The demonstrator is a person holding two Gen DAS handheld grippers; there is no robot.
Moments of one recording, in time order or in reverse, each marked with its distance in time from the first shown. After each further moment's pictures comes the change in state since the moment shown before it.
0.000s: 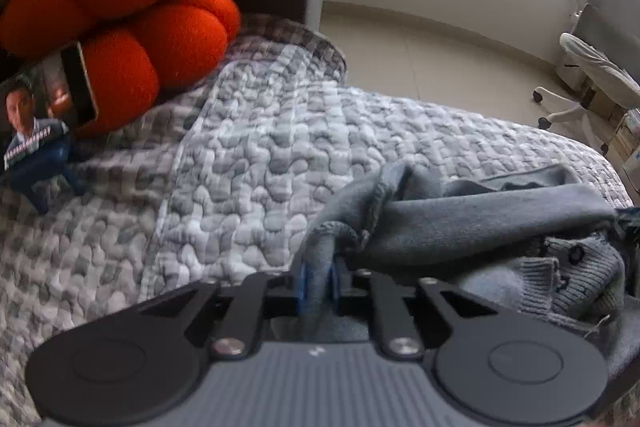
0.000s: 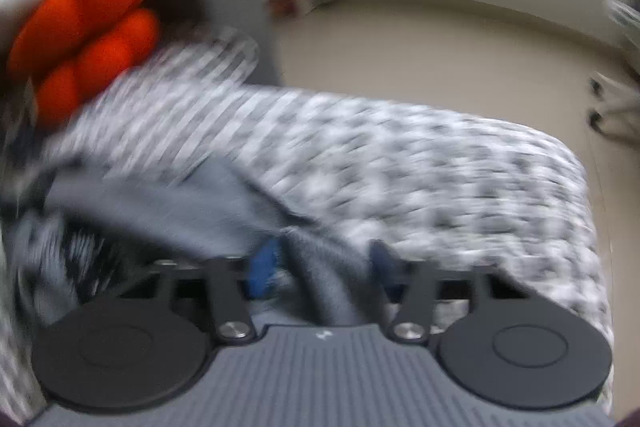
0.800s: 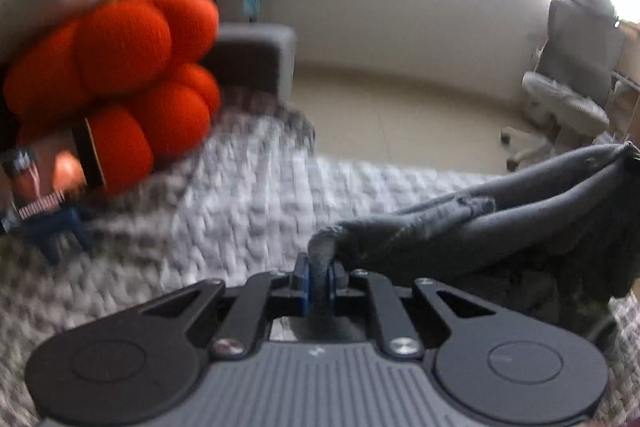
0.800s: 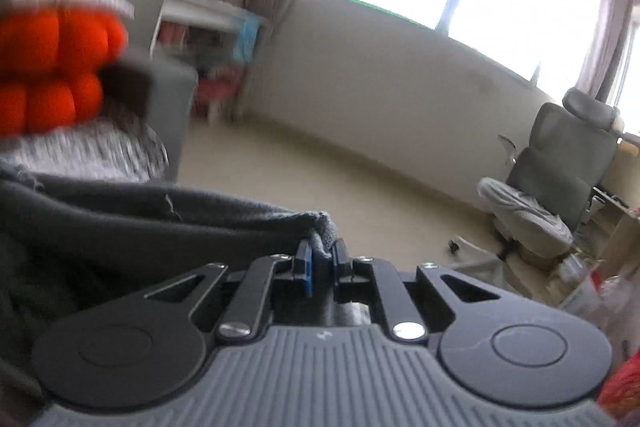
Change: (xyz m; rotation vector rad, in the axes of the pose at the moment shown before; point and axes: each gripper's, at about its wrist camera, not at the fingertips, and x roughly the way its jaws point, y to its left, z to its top) left arm -0.050 -0.008 0.008 0.017 -0.157 -0.058; right arm -0.123 0.026 -0.002 -0.215 -0.383 -0.458
